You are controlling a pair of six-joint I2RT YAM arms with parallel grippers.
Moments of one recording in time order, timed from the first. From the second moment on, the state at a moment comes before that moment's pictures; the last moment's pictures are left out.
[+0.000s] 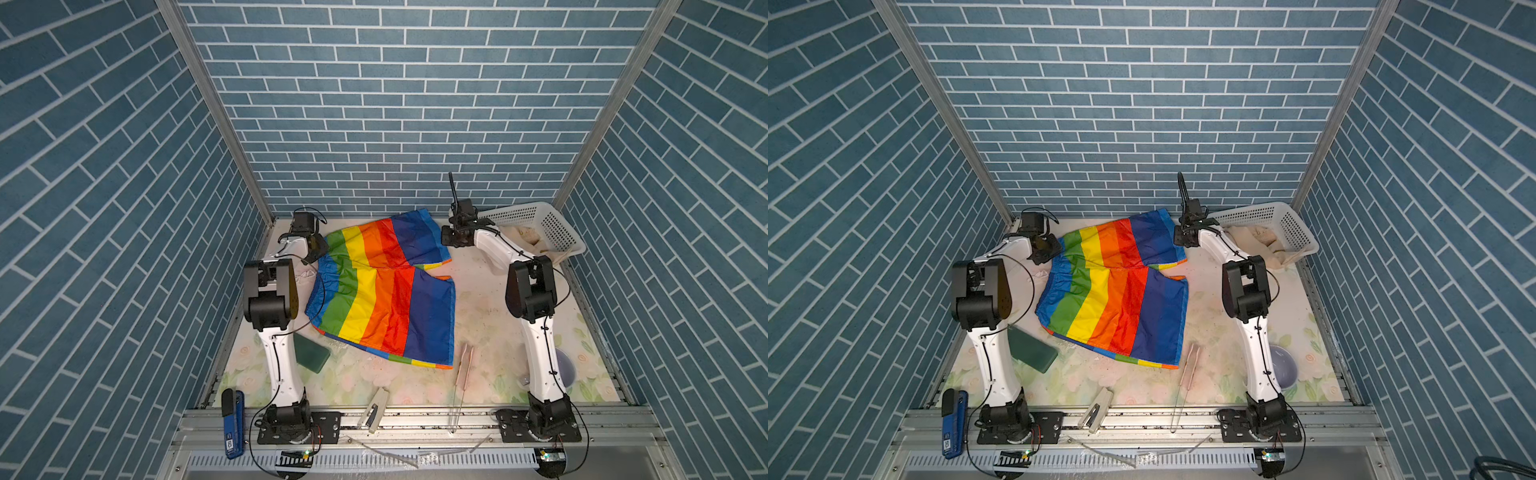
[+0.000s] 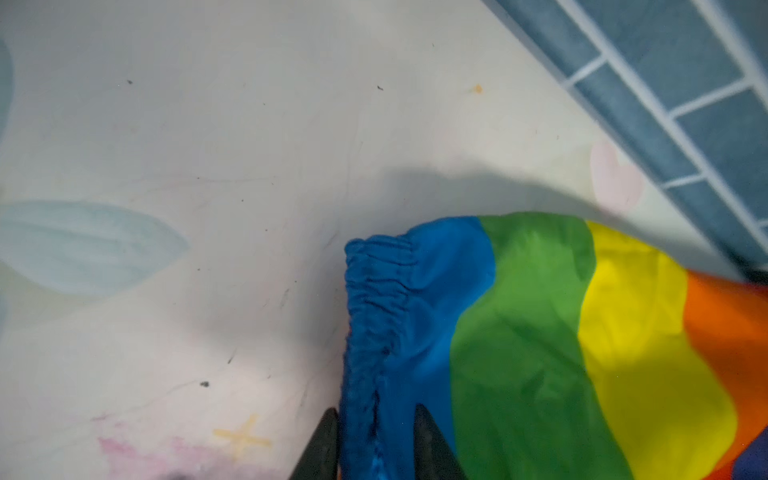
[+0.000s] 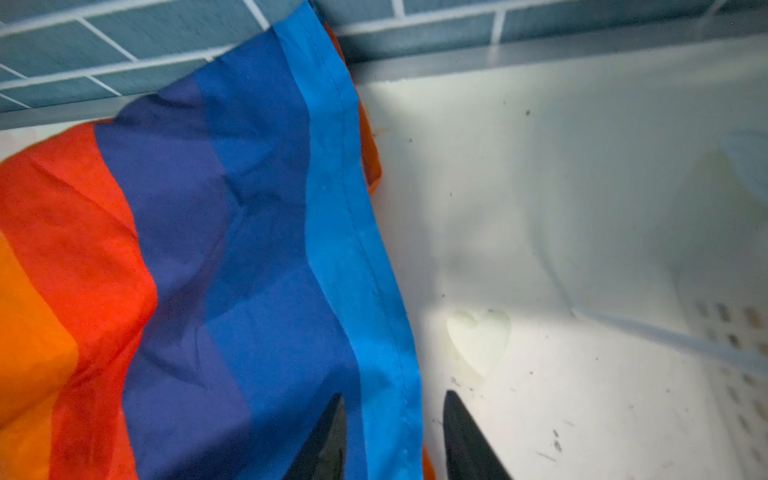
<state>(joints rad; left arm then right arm) 0.06 2.17 1.64 -0.44 0.03 -0.58 0.37 2.36 2.02 -0.58 -0.02 0.30</state>
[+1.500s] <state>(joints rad) -0.06 1.38 0.71 -0.55 -0.14 -0.67 0.95 1.53 0.94 -0.64 0.03 0.08</state>
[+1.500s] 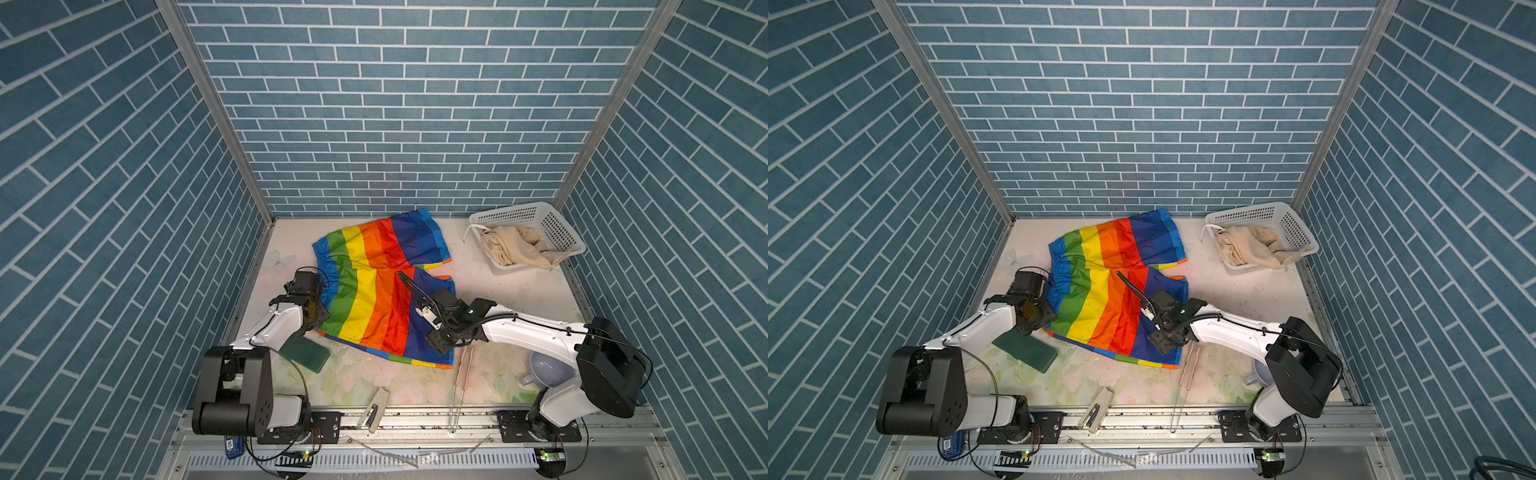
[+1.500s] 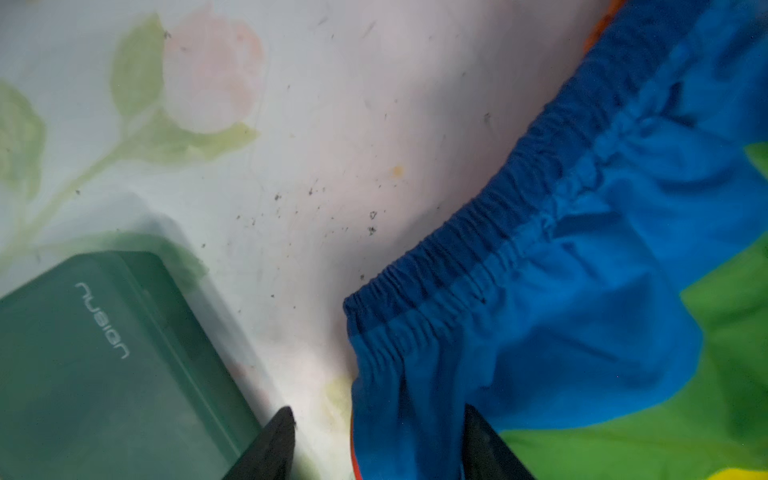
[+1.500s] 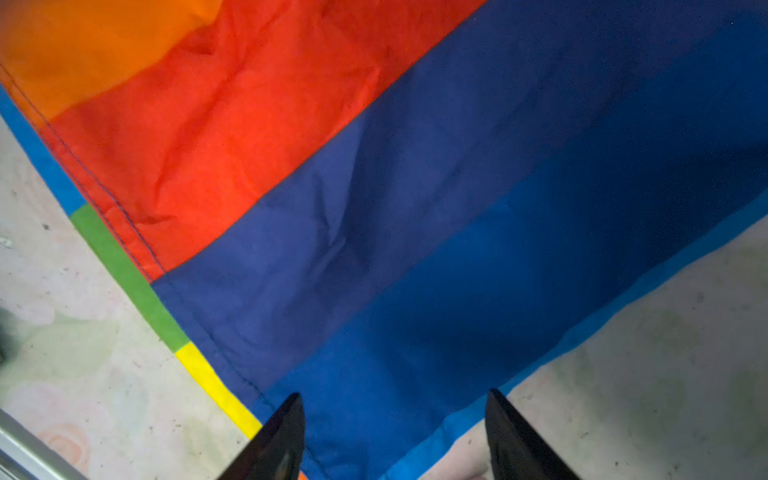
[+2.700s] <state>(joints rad) -0.05 1.44 0.67 -0.46 -0.11 -0.67 1.13 1.61 0.90 -0.69 -0.04 0.16</state>
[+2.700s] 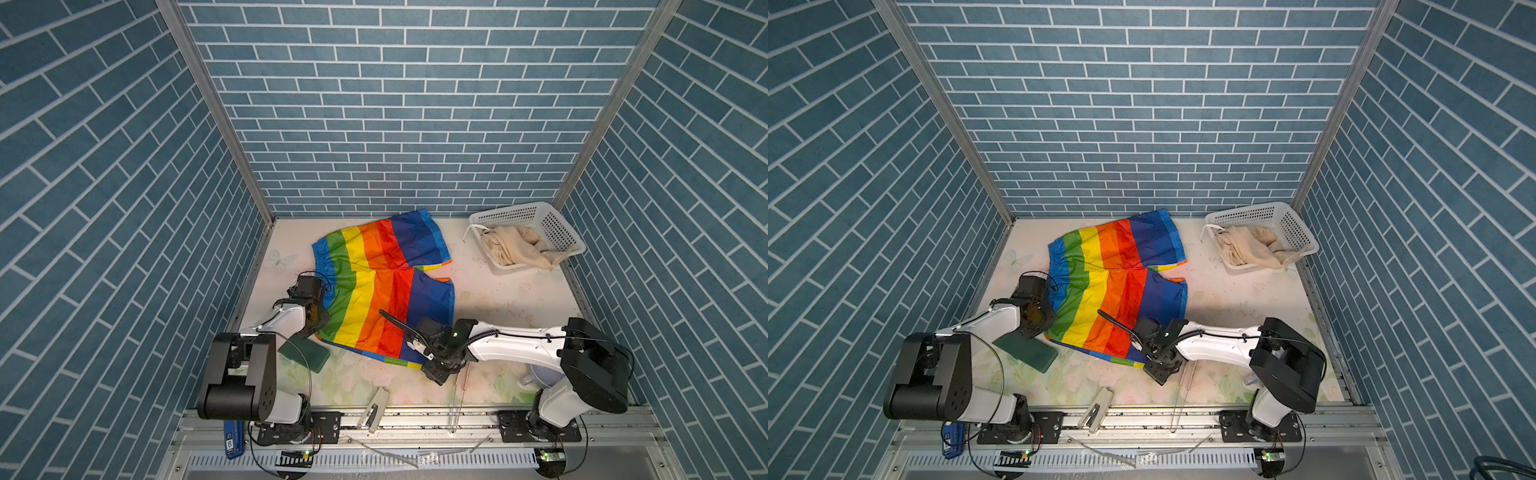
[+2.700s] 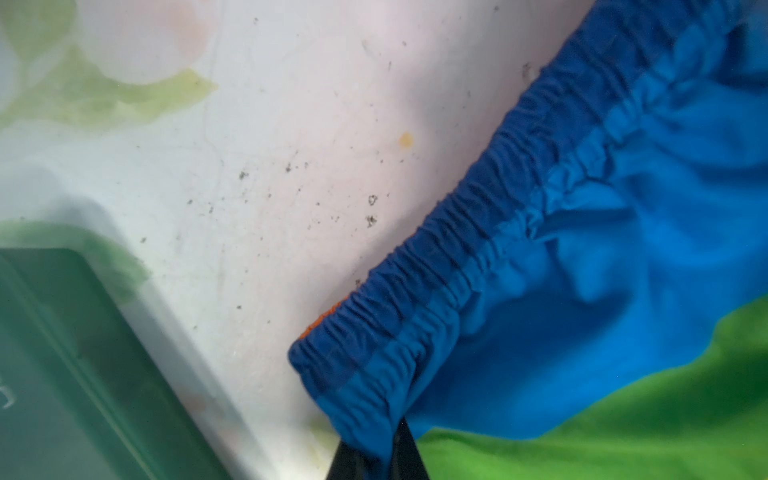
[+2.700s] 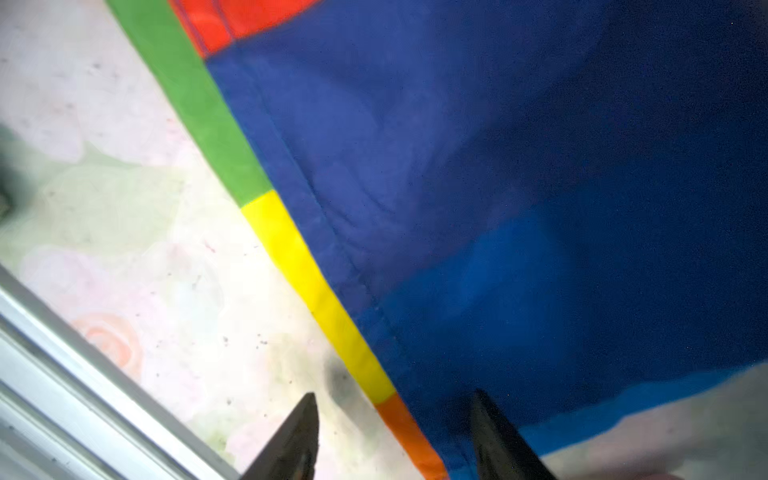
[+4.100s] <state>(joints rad) -0.08 0.84 0.83 -0.96 0.11 -0.69 1.15 1.00 0.94 -0.70 0.67 0.44</state>
